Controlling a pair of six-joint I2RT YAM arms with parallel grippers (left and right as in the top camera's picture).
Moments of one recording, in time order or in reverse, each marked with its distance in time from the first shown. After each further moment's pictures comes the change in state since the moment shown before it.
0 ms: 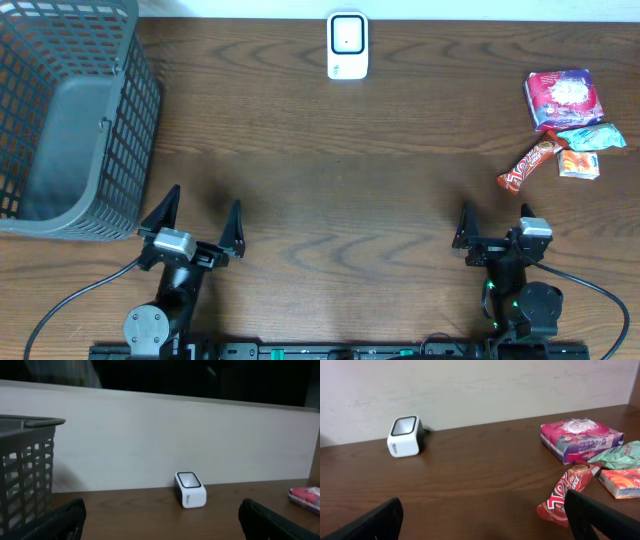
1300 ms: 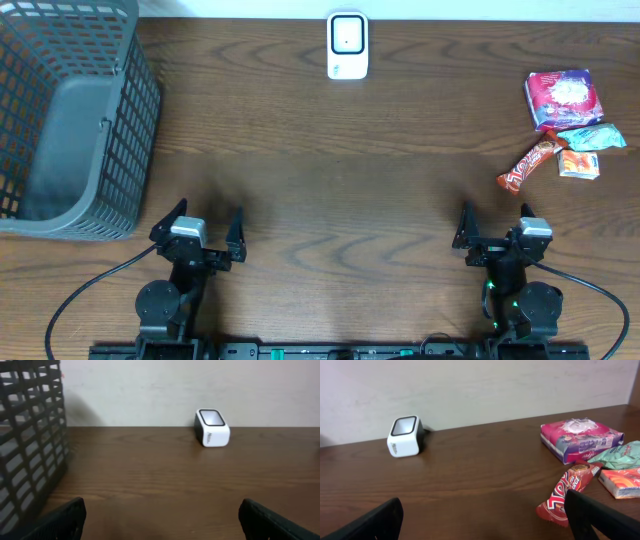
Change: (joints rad) left arm -0.016 0.000 -0.006 -0.326 -0.087 0.060; right arm 0.000 0.000 0.000 0.000 0.000 0.000
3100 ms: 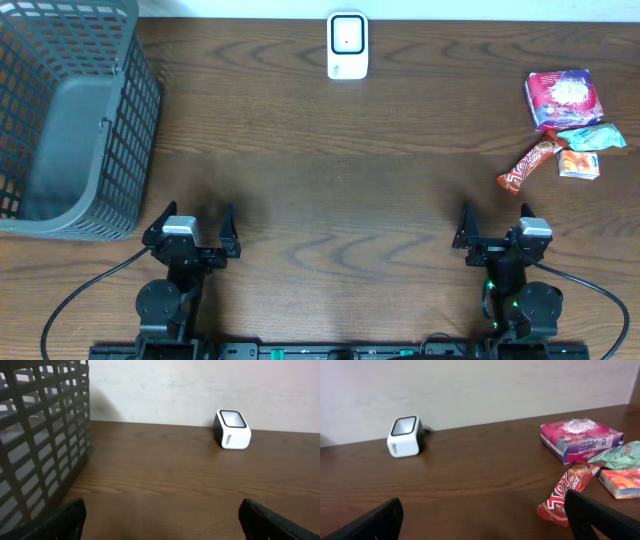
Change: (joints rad) left arm 0.000 0.000 0.005 -0.018 -0.097 -0.023; right arm 0.000 0.000 0.000 0.000 0.000 0.000
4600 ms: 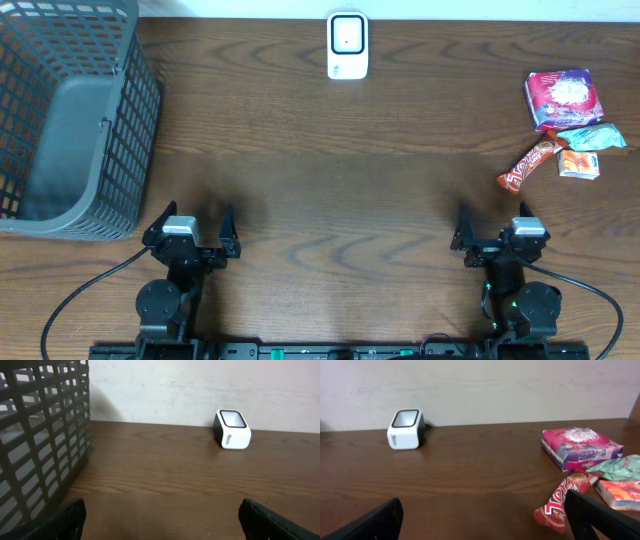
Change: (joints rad) left arm 0.000 0.000 0.000 0.000 0.000 0.000; right arm 0.021 0.000 0.000 -0.001 -0.003 -0.095
